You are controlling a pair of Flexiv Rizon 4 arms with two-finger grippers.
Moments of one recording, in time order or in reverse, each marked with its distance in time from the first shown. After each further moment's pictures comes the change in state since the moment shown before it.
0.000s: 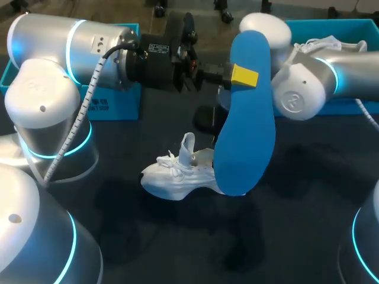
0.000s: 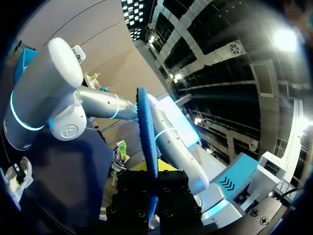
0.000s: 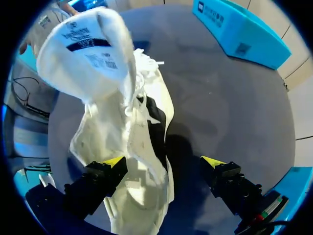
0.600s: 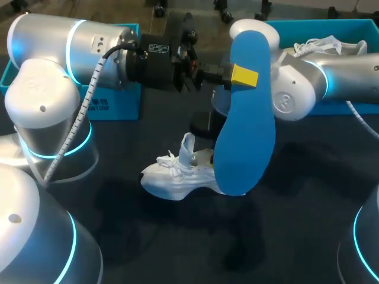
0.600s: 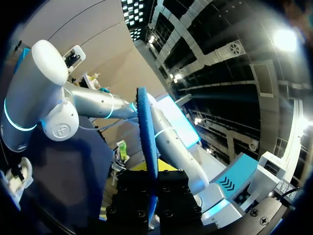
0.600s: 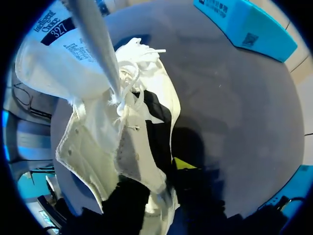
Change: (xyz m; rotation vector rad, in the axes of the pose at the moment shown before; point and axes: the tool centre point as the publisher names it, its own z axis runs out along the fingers) left arm 0.000 0.000 0.000 0.000 0.000 0.000; right arm 0.007 -0.003 0.017 0.033 0.065 0.034
